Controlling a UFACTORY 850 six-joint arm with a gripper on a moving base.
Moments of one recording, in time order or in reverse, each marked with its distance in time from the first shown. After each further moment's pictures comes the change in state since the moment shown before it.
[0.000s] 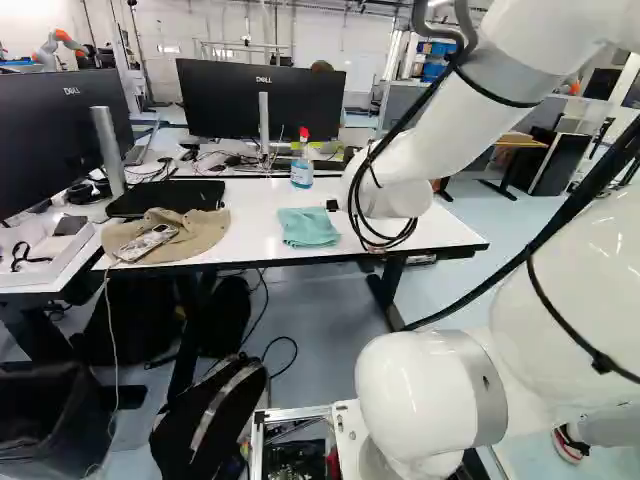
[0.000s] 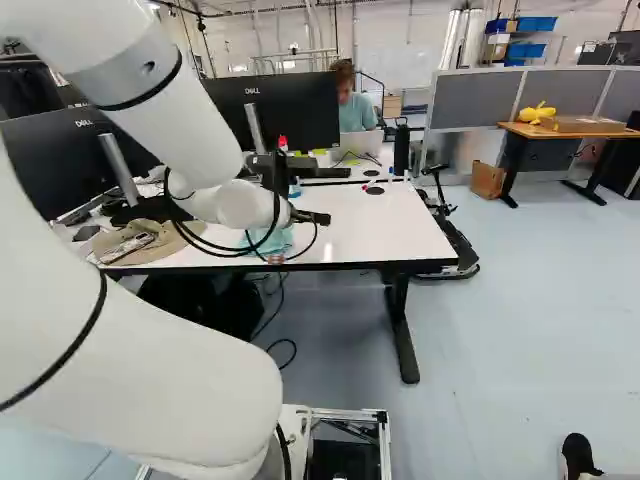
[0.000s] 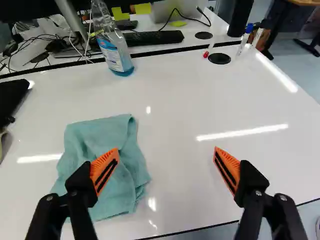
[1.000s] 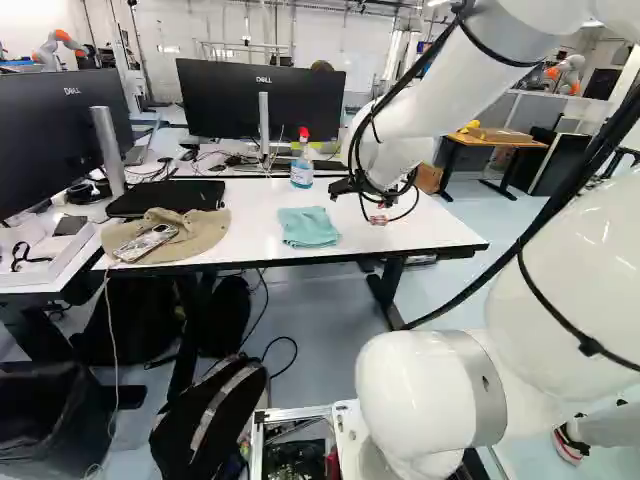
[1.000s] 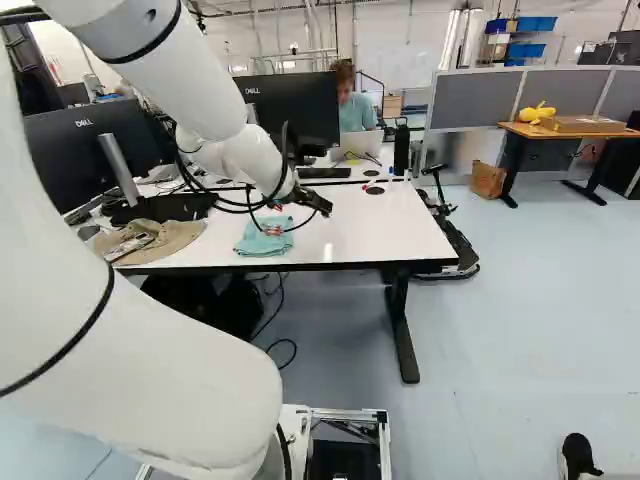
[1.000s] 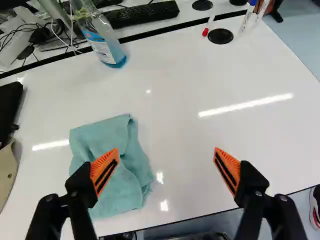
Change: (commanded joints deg) arm -1.6 -2.2 -12.8 3.7 -23.0 0.0
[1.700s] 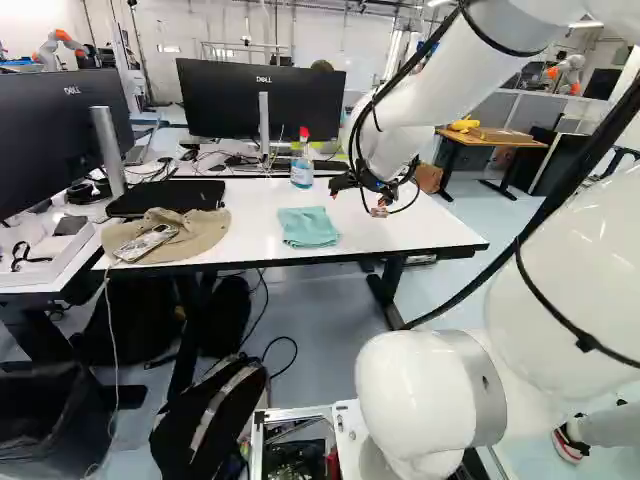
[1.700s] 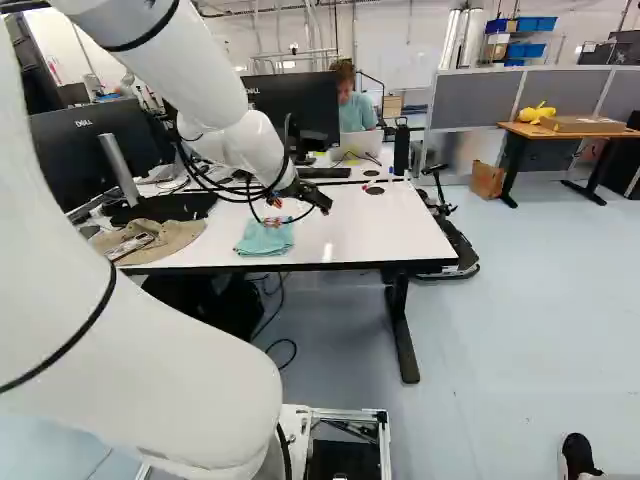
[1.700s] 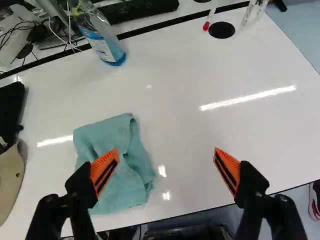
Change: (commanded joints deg) arm -0.4 -0.6 -3.7 1.0 -6.6 0.0
